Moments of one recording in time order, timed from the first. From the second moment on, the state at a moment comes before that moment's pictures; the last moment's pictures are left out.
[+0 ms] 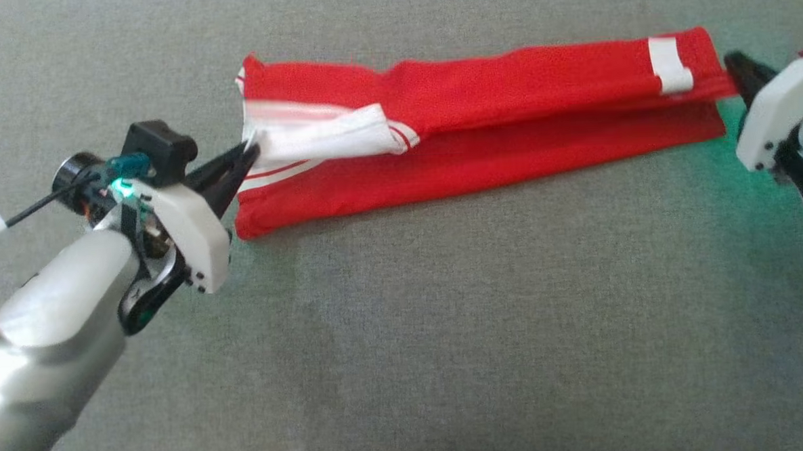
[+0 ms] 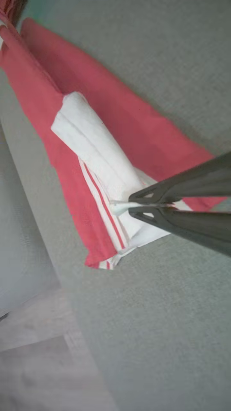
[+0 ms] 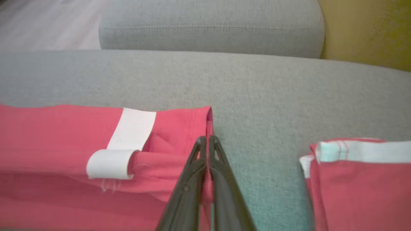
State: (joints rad) left arm -0.87 0.54 -1.03 0.50 -0.80 -0.13 0.09; right arm -0.87 -0.48 0.52 0.86 0.68 0.12 0.19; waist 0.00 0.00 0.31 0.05
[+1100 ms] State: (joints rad) left arm -0.83 0.44 -0.81 0.46 -0.85 0.17 -0.24; right arm -0.89 -0.39 0.40 0.78 0.83 0.12 -0.21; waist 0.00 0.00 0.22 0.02
